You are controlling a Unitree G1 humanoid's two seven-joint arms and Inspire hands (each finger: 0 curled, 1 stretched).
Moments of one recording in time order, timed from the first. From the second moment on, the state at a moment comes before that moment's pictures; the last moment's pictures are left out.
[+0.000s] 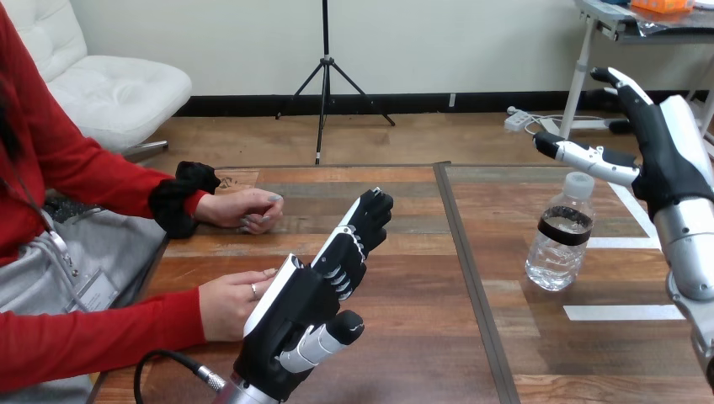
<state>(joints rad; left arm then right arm) -0.16 -0.01 -0.02 0.85 -0.35 -1.07 -0.83 -0.65 -0.53 0.04 1.07 -0.23 -0.52 -0.18</state>
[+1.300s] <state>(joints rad) -0.16 -0.01 -0.02 0.85 -0.35 -1.07 -0.85 -0.62 -0.47 0.03 1.13 -0.24 -0.51 -0.19</state>
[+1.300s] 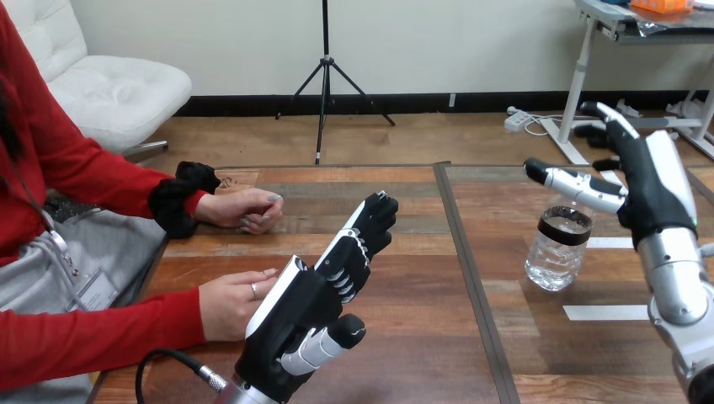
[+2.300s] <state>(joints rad) -0.16 0.00 -0.01 0.85 -0.37 -1.06 -0.88 -0.62 -0.43 0.03 1.23 -0.23 -0.47 -0.20</state>
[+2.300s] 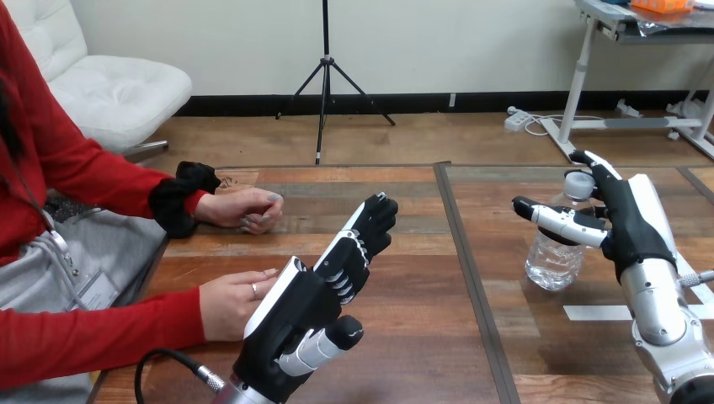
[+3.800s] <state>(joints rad) -0.15 0.02 0.02 0.79 -0.42 -1.04 -0.93 -0.58 -0.37 0.02 1.27 -0.23 -0.43 -0.21</state>
